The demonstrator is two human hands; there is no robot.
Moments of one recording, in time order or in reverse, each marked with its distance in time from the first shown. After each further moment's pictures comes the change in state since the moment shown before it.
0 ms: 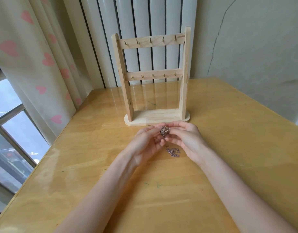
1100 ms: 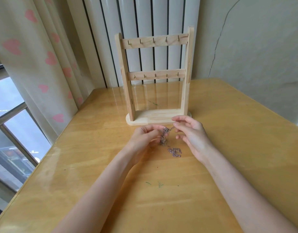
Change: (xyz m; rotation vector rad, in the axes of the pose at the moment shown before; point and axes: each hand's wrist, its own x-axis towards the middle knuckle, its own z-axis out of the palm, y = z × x) left_hand -0.005 0.003 -0.012 0.486 0.071 0.141; right_hand 0.005 0.001 -0.010 -0.106 0.014 -0.162
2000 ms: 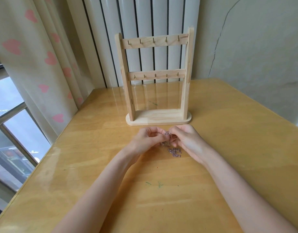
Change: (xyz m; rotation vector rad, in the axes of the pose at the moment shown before) left_hand -0.001 0.001 -0.003 0.189 -0.107 0.011; right_hand -0.002 0.003 0.003 -0.166 -0.235 0.091
